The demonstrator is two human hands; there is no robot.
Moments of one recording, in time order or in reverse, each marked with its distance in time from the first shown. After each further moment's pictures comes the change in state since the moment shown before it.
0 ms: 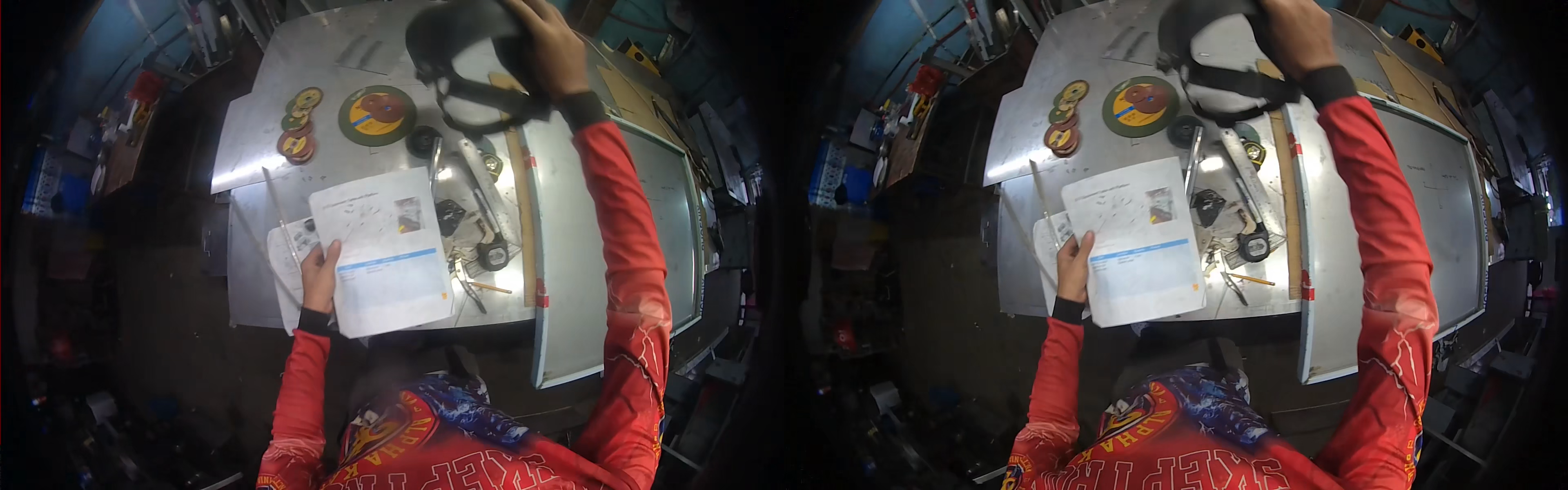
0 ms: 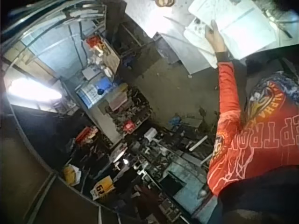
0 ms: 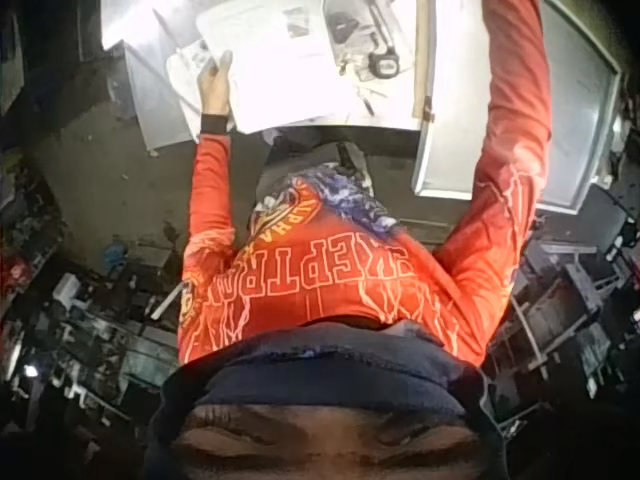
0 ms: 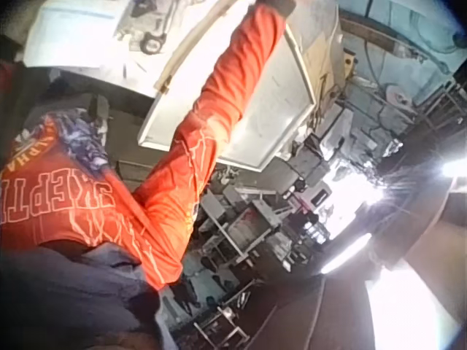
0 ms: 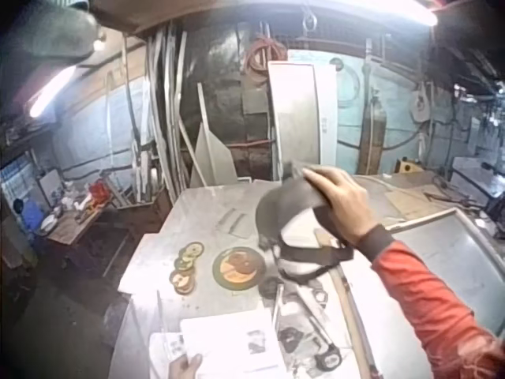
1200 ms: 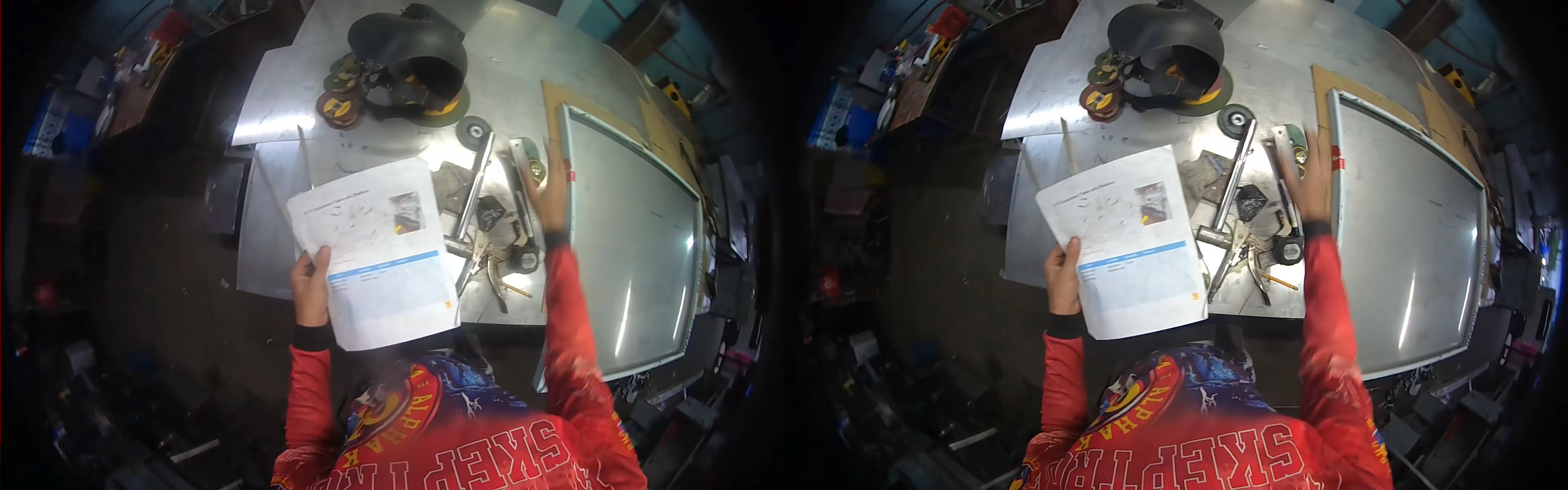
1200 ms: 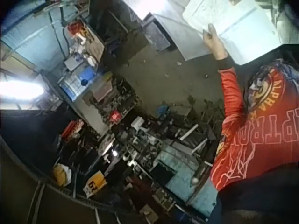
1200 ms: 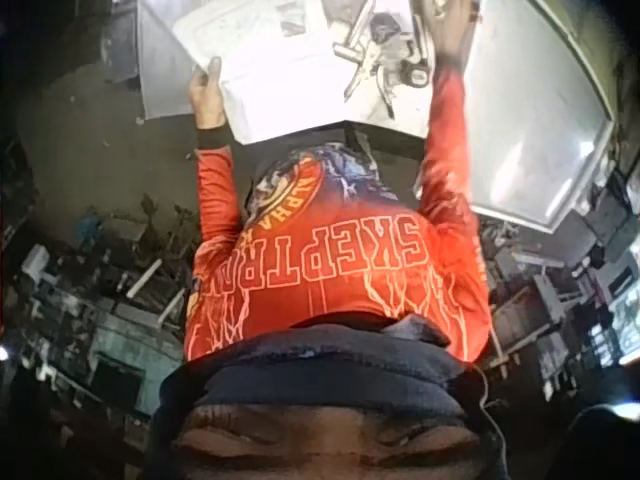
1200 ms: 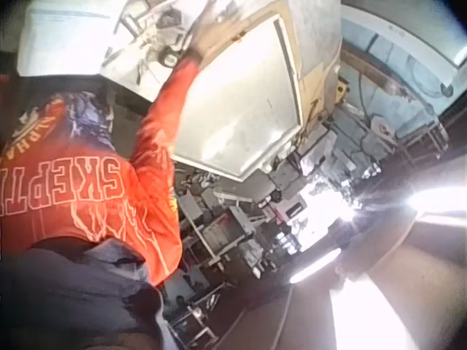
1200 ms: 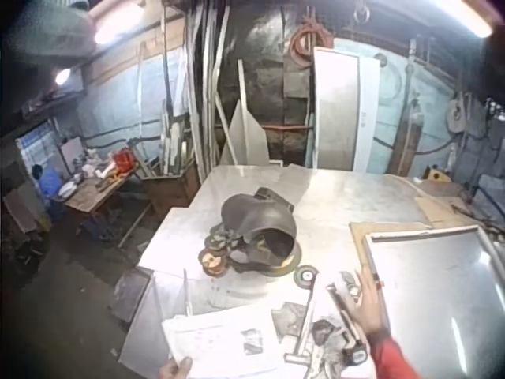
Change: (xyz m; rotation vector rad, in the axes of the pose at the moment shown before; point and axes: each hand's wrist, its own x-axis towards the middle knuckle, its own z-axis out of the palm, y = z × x) left_hand -0.045 0.009 -0.073 -0.117 0.198 0.040; right_hand -0.220 -0.060 0.082 0.240 -0.314 0.457
